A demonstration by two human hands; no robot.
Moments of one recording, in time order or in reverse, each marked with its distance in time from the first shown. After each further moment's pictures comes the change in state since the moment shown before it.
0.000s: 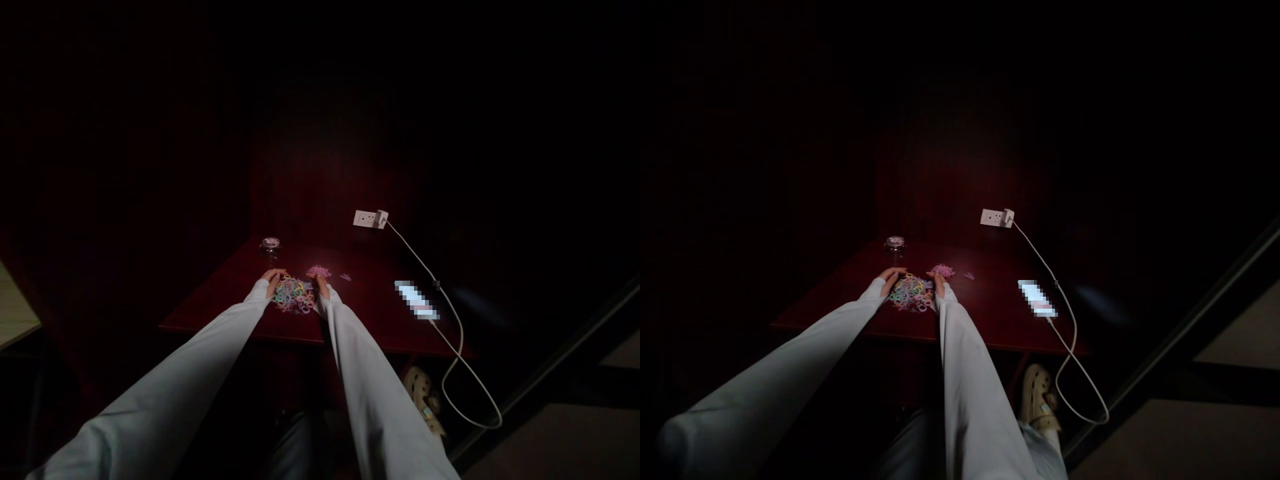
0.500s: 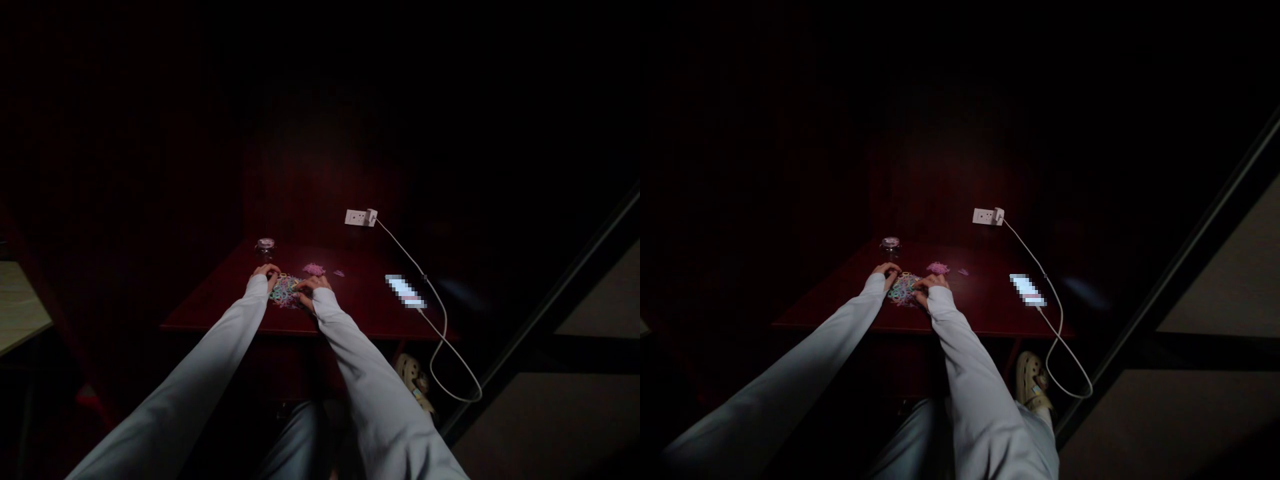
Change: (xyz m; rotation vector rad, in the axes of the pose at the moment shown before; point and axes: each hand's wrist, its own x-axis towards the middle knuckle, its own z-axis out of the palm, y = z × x) left_hand 0.010 0.012 0.005 0.162 0.169 -0.053; right_hand -0.022 -0.036 -0.022 -0.625 -0.303 -0.208
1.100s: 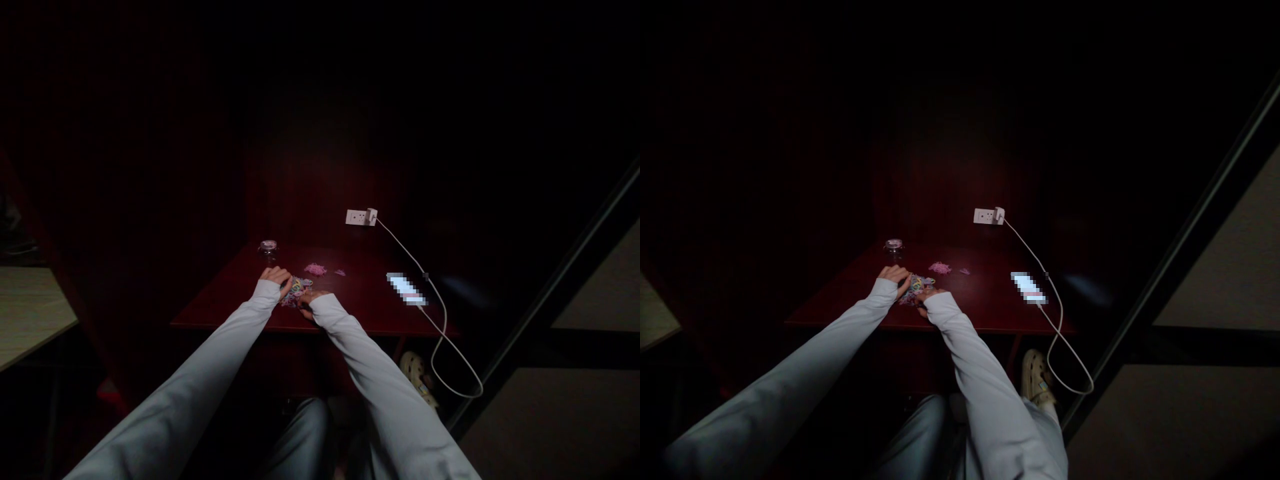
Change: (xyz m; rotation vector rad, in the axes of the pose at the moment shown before) left_hand -0.017 0.027 -0.010 0.252 -0.072 0.454; right_hand -0.015 -0.021 -0.019 -0.376 -0.378 -0.162
